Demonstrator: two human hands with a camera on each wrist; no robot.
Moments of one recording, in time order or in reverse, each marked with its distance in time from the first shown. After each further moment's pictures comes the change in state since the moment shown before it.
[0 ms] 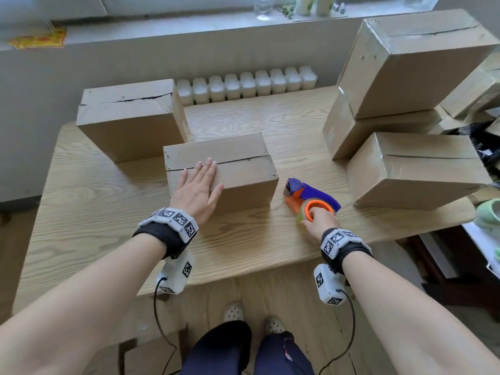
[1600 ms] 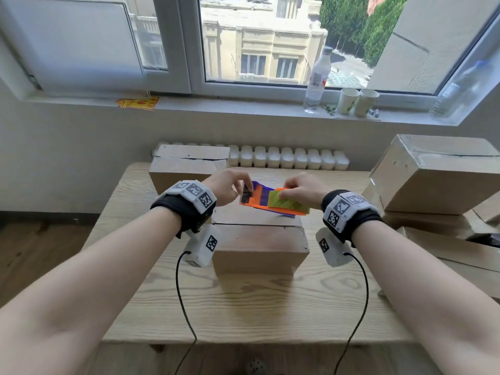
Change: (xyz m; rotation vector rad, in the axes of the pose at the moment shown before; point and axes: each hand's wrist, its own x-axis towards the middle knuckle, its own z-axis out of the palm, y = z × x) left_hand 0.046 -0.011 -0.164 -0.319 -0.048 0.031; right_hand 0.002 -0.216 -0.181 -0.016 -0.063 -0.660
